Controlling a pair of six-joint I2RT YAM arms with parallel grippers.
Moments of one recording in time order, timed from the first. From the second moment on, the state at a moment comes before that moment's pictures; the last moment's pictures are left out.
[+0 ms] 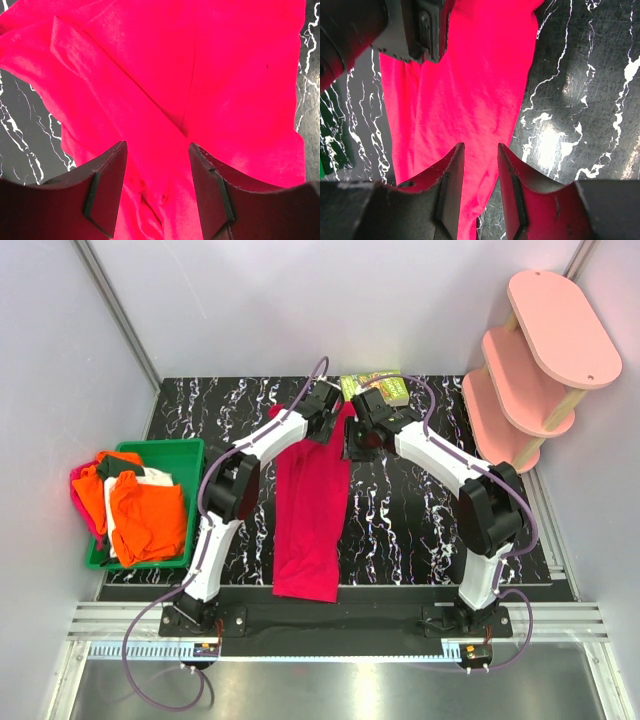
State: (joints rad) left arm -0.55 2.32 2.00 -0.63 -0.30 -0.12; right arm 0.55 1.87 1.55 -0.60 -0.04 0.54
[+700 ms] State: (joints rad) left arm -0.55 2.37 2.01 -0.65 -0.27 -0.11; right arm 0.55 1.87 1.55 -0.62 -0.05 0.53
